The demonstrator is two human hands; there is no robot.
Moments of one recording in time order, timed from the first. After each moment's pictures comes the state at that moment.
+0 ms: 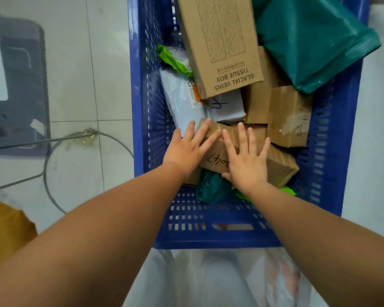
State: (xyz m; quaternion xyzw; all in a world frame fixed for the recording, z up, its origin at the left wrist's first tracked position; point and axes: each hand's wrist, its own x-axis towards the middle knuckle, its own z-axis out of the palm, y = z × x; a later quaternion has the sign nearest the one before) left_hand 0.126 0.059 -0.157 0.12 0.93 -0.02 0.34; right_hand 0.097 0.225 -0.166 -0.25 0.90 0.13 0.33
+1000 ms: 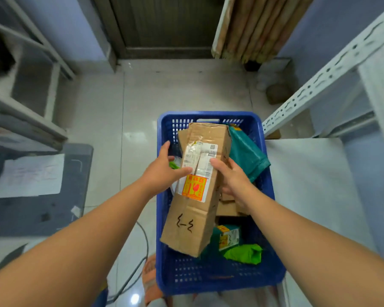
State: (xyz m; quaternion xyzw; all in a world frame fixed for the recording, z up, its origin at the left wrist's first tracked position) left_hand 0.024 -0.045 0.109 -0.26 0.77 0.54 0.22; right_hand -0.024 0.142 0.101 0.17 0.71 -0.57 0.38
